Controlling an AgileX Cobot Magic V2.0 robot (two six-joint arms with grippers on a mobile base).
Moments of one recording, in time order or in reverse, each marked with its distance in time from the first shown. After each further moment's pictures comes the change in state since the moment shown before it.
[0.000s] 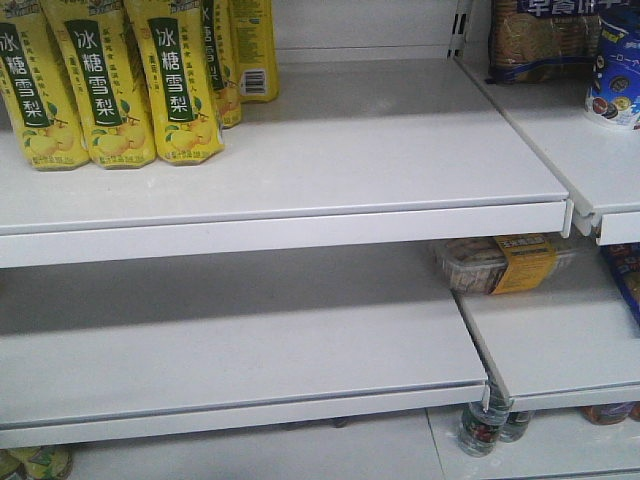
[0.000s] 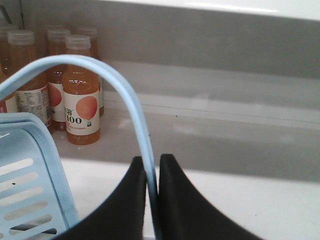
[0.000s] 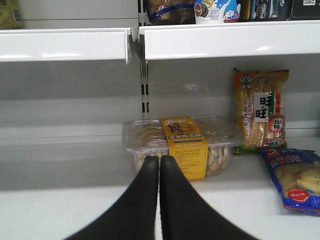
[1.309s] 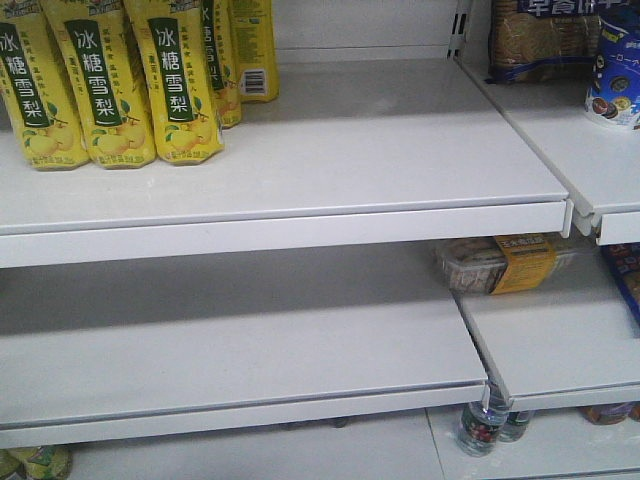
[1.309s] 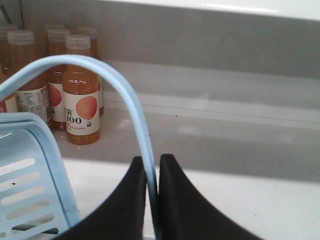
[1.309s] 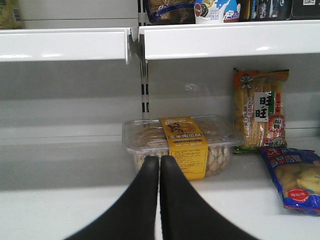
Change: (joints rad) left arm 0.000 0.000 0.000 0.000 0.000 0.000; right arm 0.000 0.000 0.000 -0.001 0.000 0.000
